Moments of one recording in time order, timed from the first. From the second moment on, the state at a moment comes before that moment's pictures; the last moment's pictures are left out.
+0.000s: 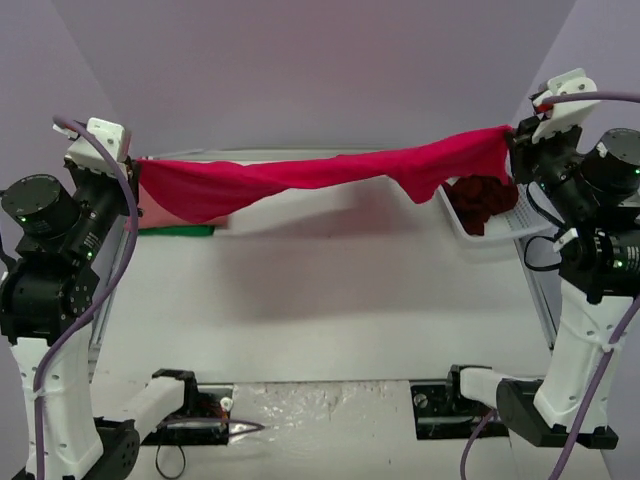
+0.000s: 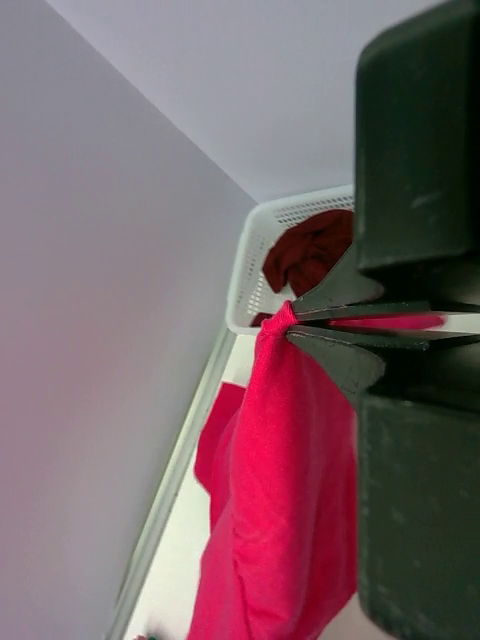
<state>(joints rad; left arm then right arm) -0.07 1.07 1.82 -0.81 0.09 0.24 -0.05 1.26 2.08 -0.87 -0.25 -0.31</state>
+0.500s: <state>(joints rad) -0.05 0.86 1.77 -0.94 0.09 0.24 -0.14 0.98 2.08 -0.95 -0.25 -0.28</state>
